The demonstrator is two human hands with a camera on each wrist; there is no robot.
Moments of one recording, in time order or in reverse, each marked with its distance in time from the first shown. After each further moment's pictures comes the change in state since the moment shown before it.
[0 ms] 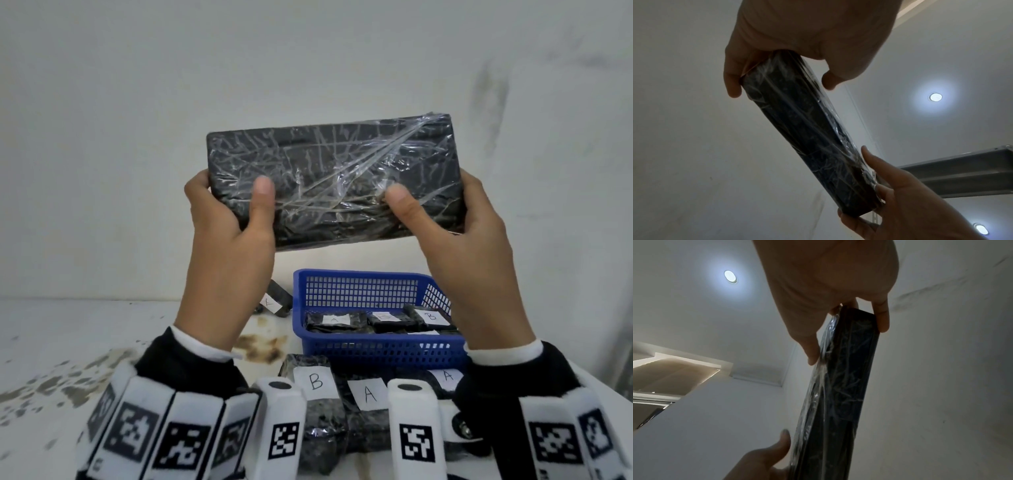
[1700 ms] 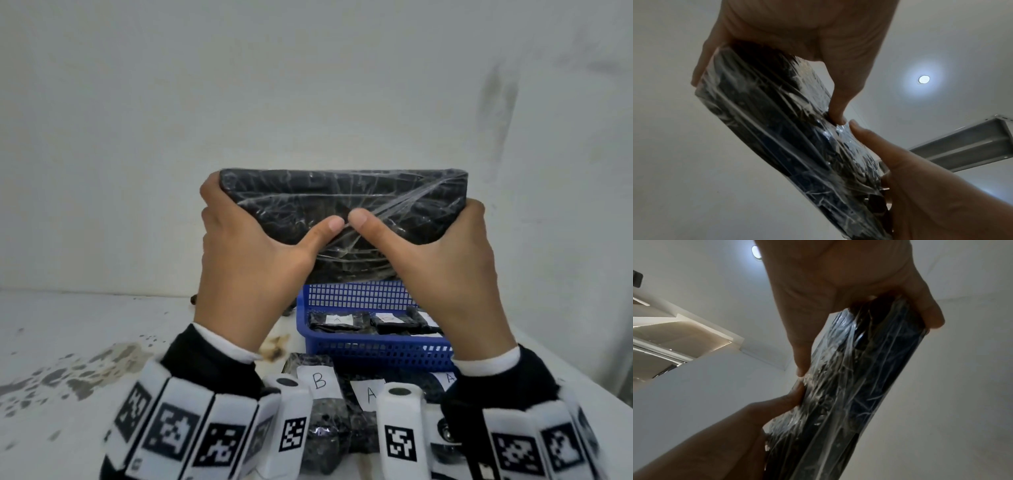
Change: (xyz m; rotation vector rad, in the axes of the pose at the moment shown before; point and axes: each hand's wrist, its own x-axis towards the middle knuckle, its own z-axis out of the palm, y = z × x) left_hand -0.009 -0.003 0.006 0.237 0.025 -0.002; right_hand -0.010 -0.001 0.016 -0.278 0.010 0.099
